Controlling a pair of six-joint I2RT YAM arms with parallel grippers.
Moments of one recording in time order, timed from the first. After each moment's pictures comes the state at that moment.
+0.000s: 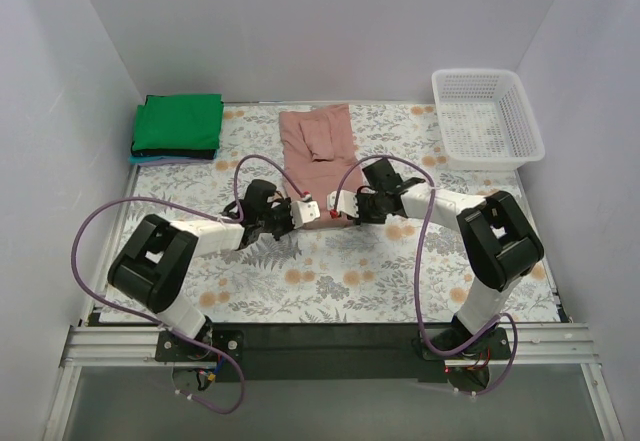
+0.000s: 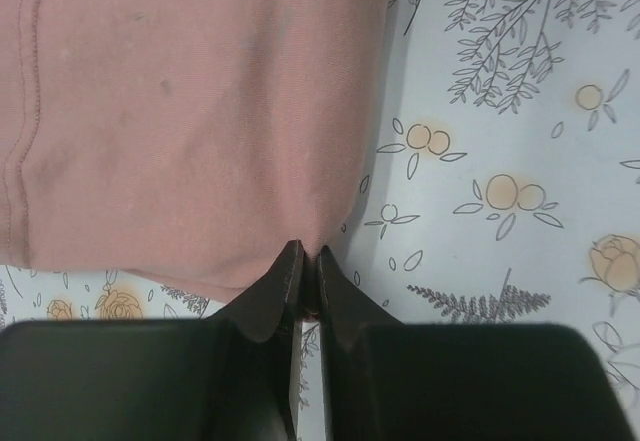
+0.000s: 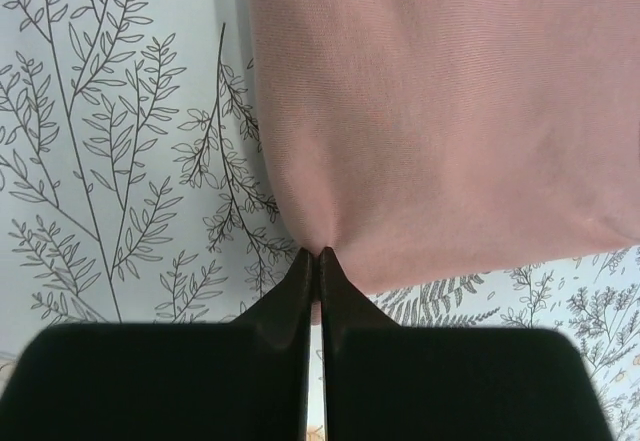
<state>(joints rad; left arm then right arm) -0.51 1.60 0.65 0.23 0.43 0.75 0.58 1.74 1.01 -0.31 -0.31 -1.08</state>
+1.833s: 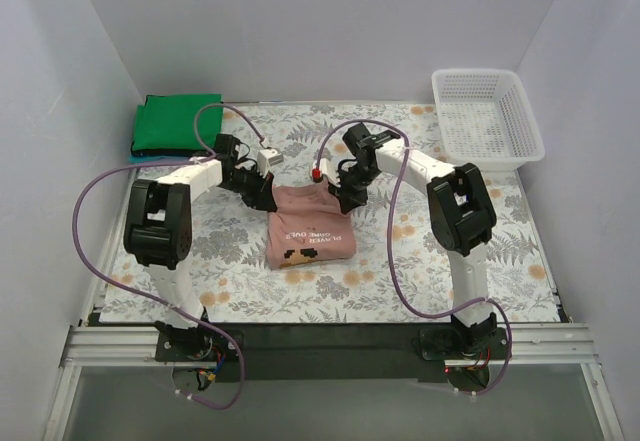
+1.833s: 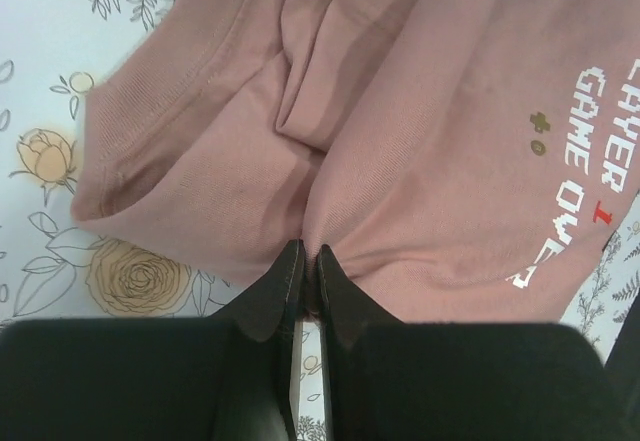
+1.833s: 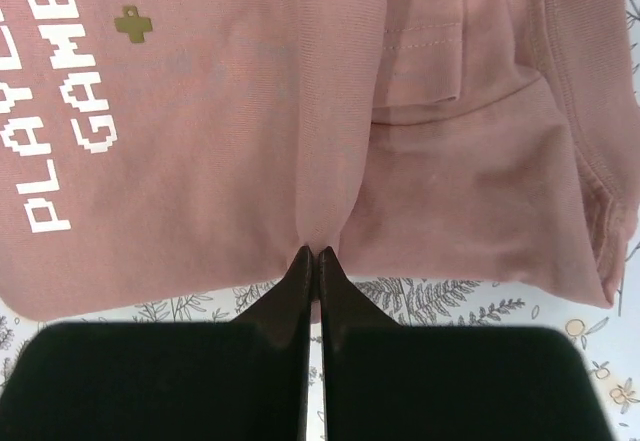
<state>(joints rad) -0.16 1.88 1.23 -0.58 0.79 0.57 0.56 2.10 1.66 -0.94 -0.59 -0.99</state>
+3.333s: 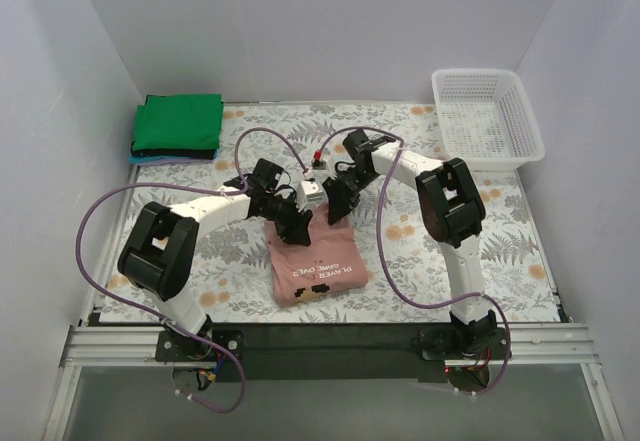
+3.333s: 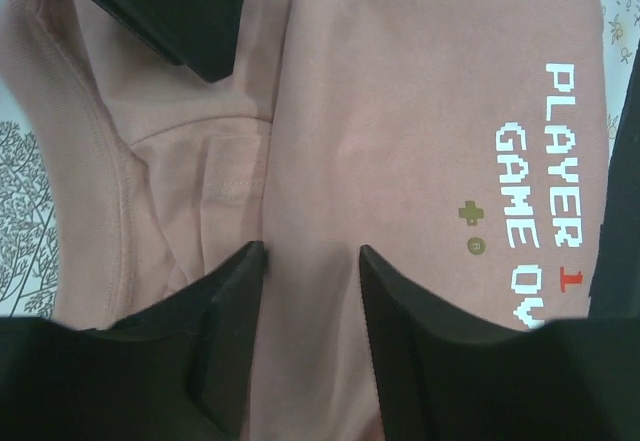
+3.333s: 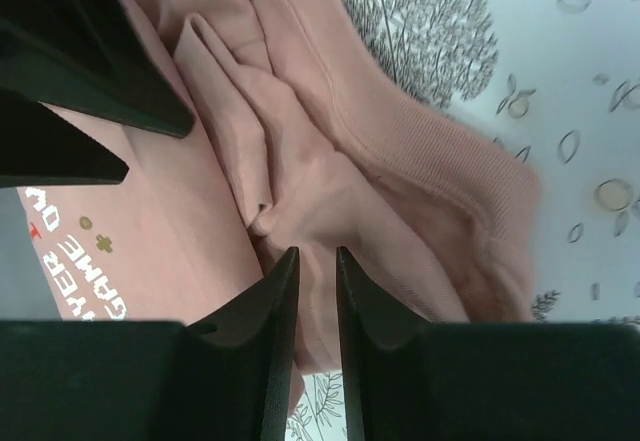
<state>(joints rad) -0.48 1.68 0.98 -0.38 0.75 0.49 0.53 2.21 1.66 -0.83 -0.85 -0.45</state>
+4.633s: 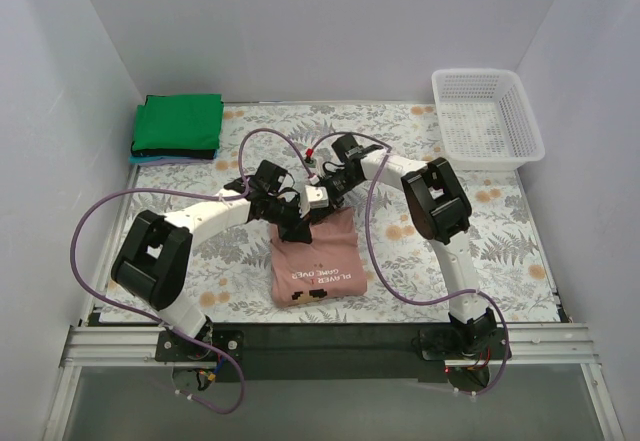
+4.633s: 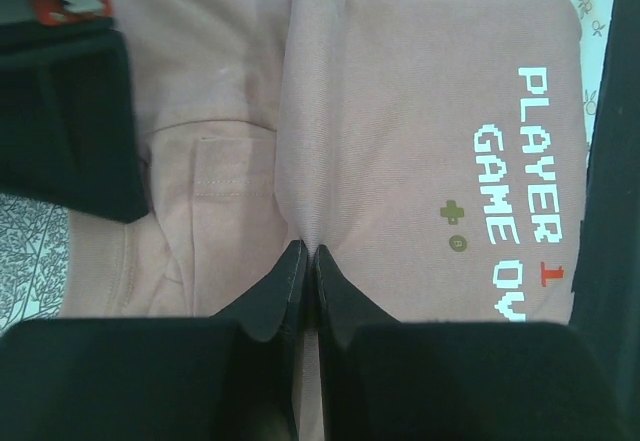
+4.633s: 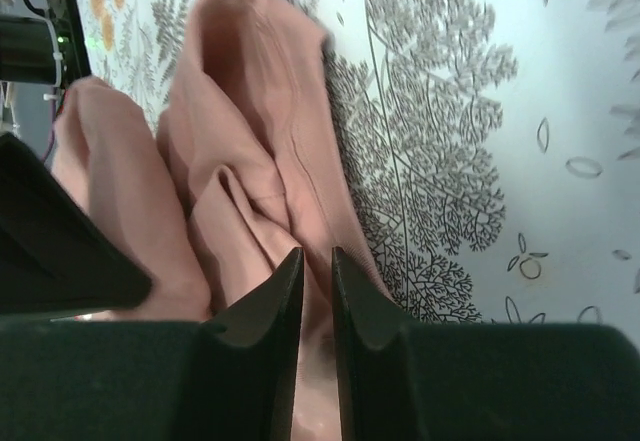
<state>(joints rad) -0.53 1.62 0.97 -0.42 0.75 0.58 0.57 2.30 1.69 -0.61 -0.99 -0.19</state>
